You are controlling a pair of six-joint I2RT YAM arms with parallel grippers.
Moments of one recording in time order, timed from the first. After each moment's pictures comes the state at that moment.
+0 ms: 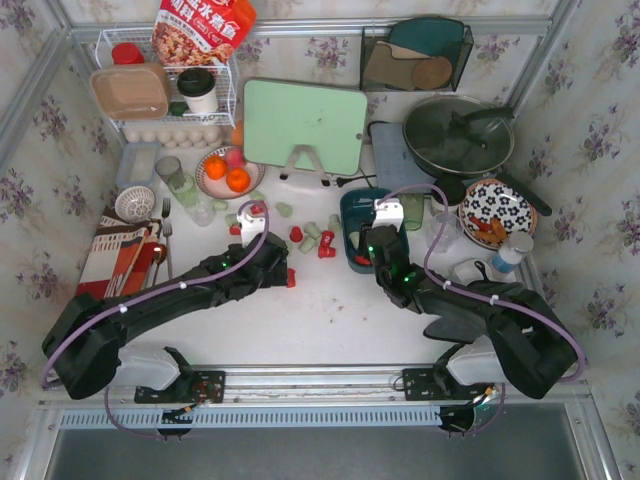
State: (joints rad) left arm -0.84 1.32 0.81 -0.42 -0.44 -0.68; right arm 0.69 1.31 0.55 0.37 0.60 0.27
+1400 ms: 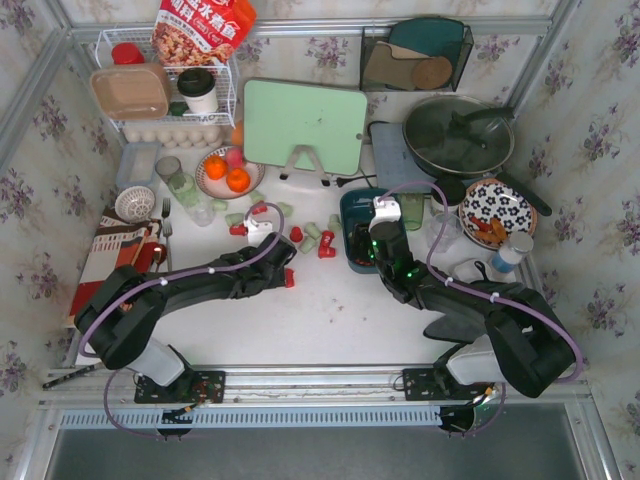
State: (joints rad) left arm -0.80 1.54 0.80 -0.29 -0.41 -0.74; right arm 0.62 1.33 0.57 0.32 0.31 0.35
